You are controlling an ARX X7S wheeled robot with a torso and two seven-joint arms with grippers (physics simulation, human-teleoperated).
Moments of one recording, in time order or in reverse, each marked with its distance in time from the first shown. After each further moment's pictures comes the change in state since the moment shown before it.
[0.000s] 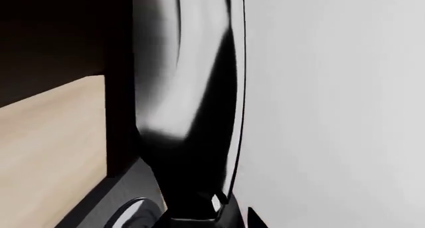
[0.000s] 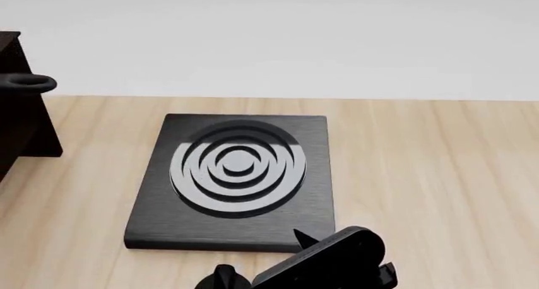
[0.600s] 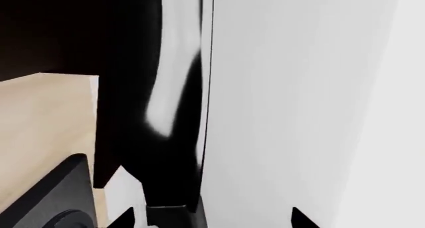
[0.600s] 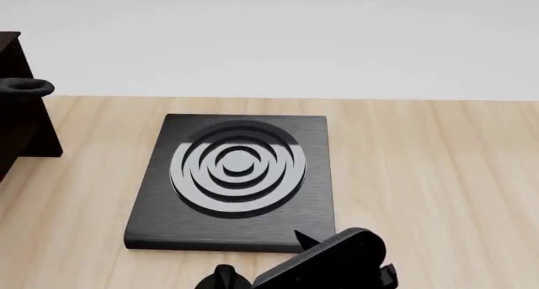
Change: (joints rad) left arm 0.231 0.021 -0.087 0.233 -0.185 0.157 0.132; right arm -0.002 0.010 -0.004 0.006 0.015 -0.013 0.015
